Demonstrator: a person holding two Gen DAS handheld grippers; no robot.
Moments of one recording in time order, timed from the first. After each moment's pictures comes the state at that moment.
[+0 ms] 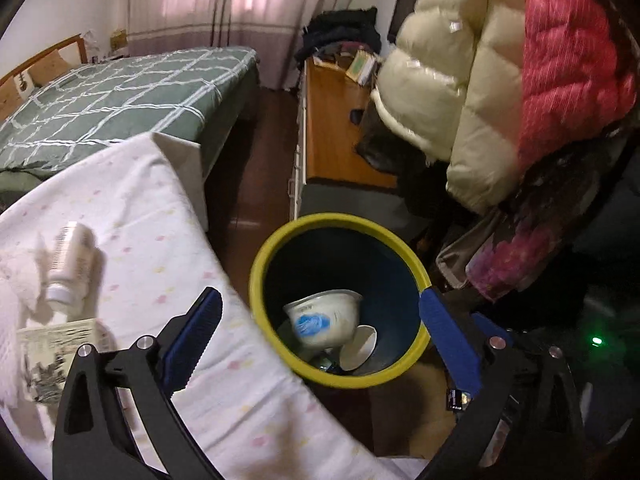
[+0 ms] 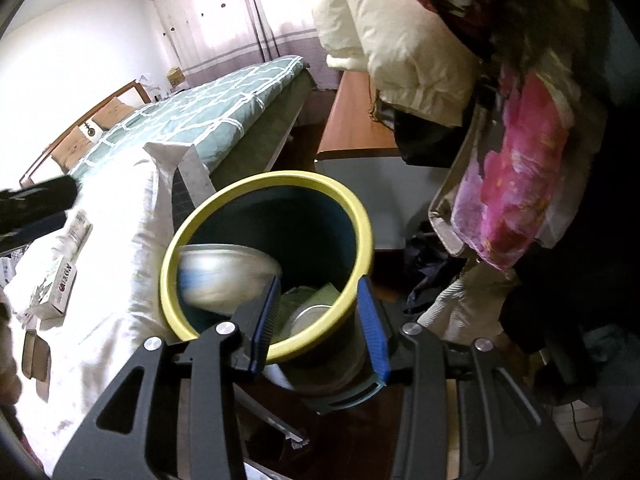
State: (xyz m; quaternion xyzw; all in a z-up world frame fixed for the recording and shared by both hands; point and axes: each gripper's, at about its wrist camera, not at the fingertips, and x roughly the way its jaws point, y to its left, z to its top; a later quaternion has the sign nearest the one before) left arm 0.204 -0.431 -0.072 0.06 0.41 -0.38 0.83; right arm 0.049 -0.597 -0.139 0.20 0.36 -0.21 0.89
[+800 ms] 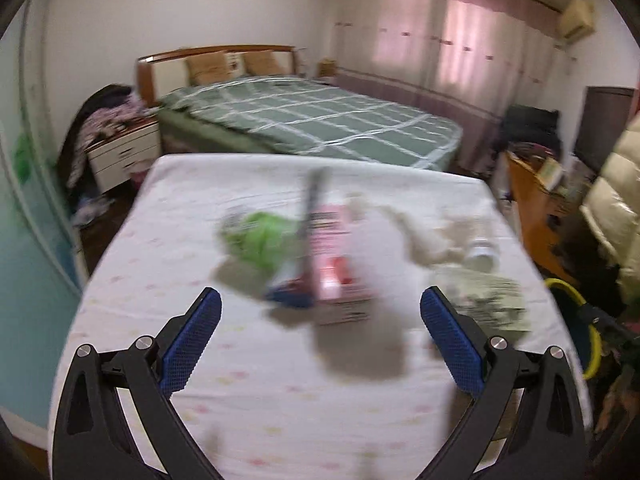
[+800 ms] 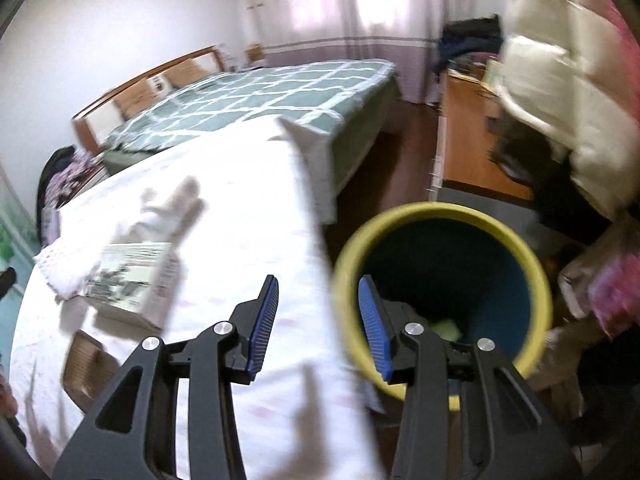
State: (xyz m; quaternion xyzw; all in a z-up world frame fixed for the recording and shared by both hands) left arm 0.217 -0.067 -0.087 -0.03 0.34 -0.04 0.94; right arm 0.165 -0.447 -0.113 0.11 0.37 -0.09 0.92
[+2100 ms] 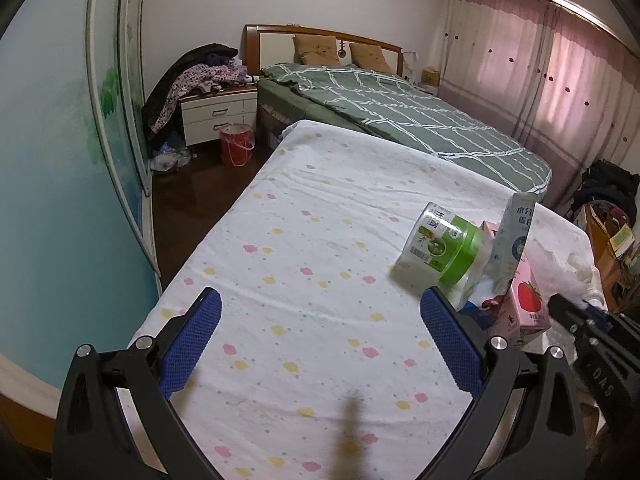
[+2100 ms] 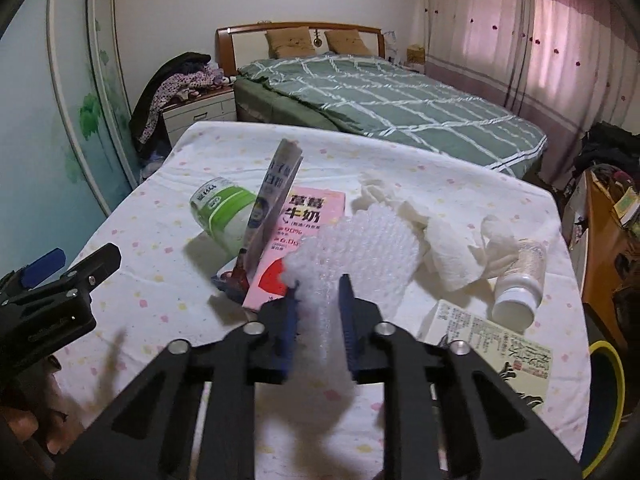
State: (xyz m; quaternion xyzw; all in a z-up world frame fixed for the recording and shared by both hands) left arm 0.234 0.038 -0.127 -0.10 0.35 0.11 0.92; right arm 0.260 -0.171 -0.103 -0.06 0.38 0.11 0.92
